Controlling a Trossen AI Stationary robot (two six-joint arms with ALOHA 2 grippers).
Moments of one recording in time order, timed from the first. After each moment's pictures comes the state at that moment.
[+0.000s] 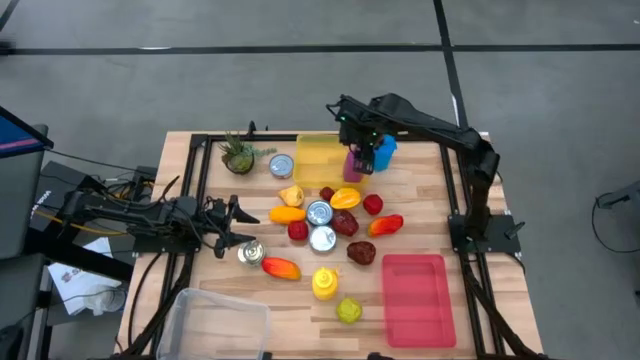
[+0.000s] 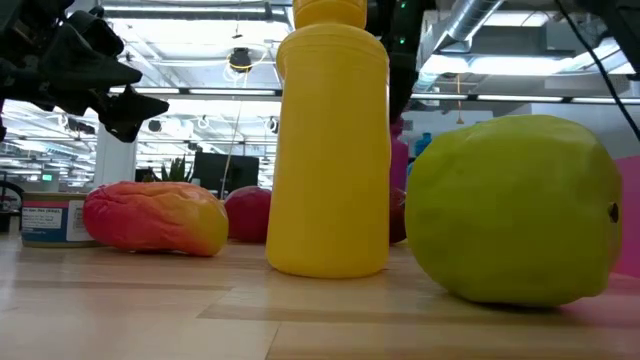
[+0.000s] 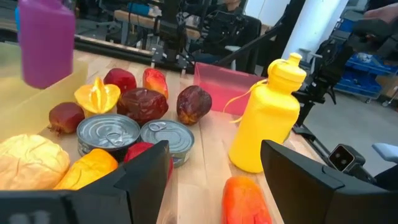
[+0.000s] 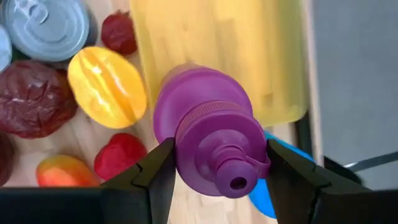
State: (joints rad) left arm -0.10 0.30 0.01 0.18 -0.01 -0.24; right arm -0.44 1.92 1.95 -1.38 0.12 -0.27
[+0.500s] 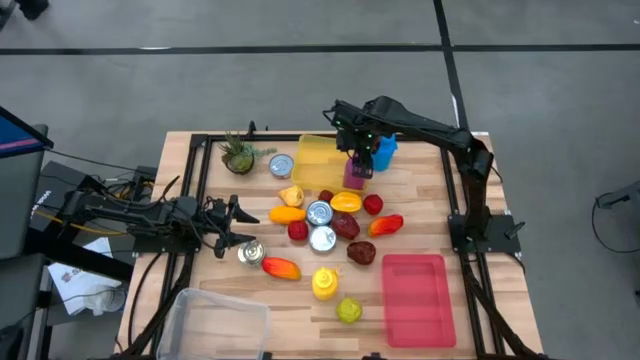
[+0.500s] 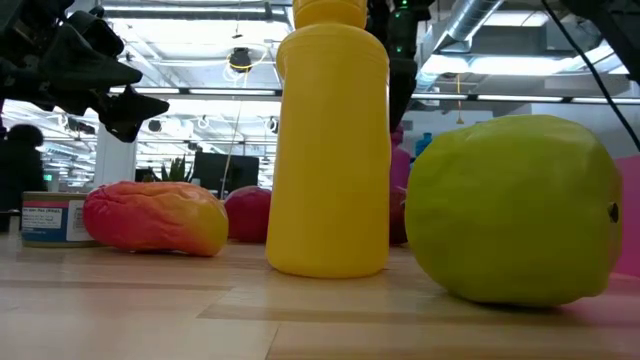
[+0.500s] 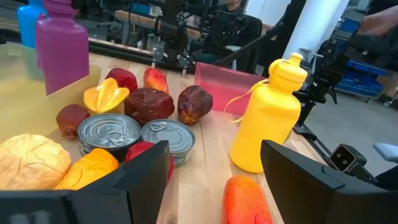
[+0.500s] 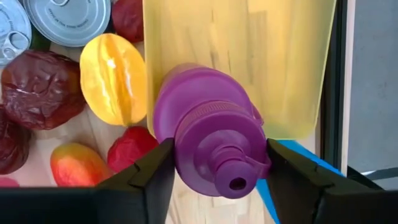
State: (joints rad) left arm -0.10 0.30 0.01 0.18 -0.01 -0.24; right arm -0.44 1.96 1.95 -1.40 0.05 -0.32
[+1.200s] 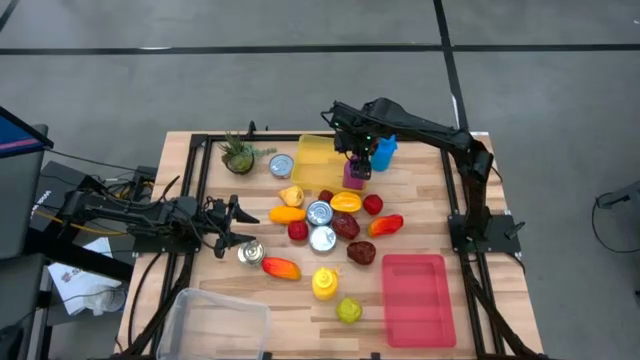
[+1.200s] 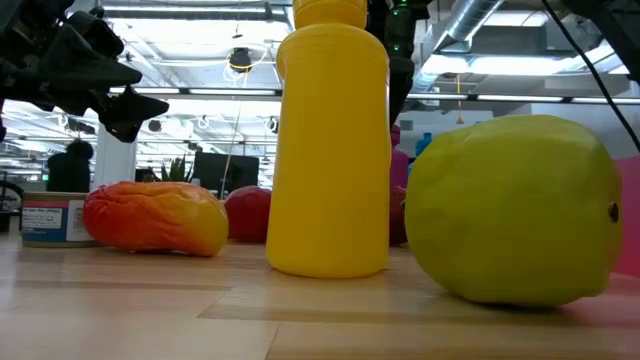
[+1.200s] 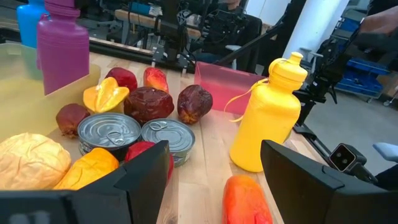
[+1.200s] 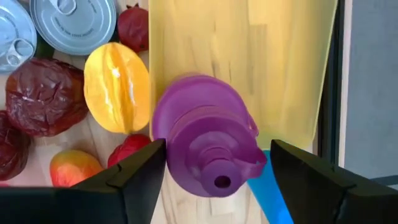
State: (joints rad) left arm -0.10 0.30 0.01 0.18 -0.01 -0.24; right arm -0.42 1.96 1.95 -1.38 0.05 -0.32
